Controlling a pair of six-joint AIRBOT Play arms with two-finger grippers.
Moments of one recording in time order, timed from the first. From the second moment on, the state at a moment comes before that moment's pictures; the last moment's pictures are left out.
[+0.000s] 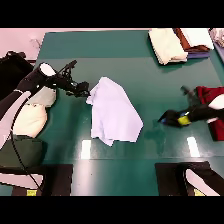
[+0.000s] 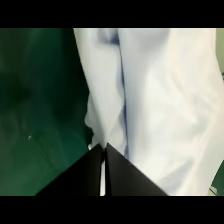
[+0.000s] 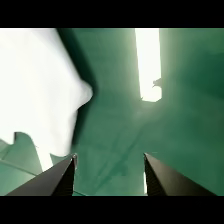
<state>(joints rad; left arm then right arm) -0.18 -1.53 1.30 0.91 -1.06 -1.43 -0.11 -0.96 0.63 -0.95 1.27 1.45</state>
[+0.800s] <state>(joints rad) -0.16 -1.43 1.47 1.16 -1.12 -1.46 0.19 -1.14 0.90 -0.96 1.00 1.41</state>
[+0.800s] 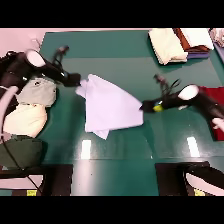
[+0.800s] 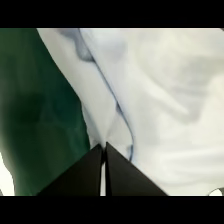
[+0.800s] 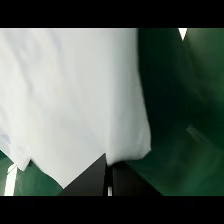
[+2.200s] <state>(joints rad) -0.15 -1.06 1.44 1.20 -1.33 -1.41 -0.19 -1.26 1.71 -1.33 1.63 1.47</state>
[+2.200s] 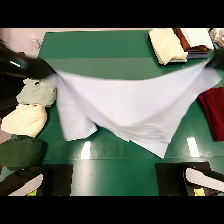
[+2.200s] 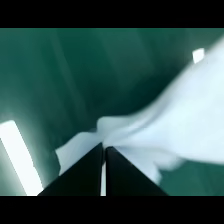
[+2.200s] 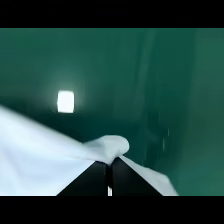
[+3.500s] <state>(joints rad) 0.09 -1.56 1.37 1.07 -1.06 -1.36 -0.11 -1.54 1.69 -1.25 1.60 1.47</state>
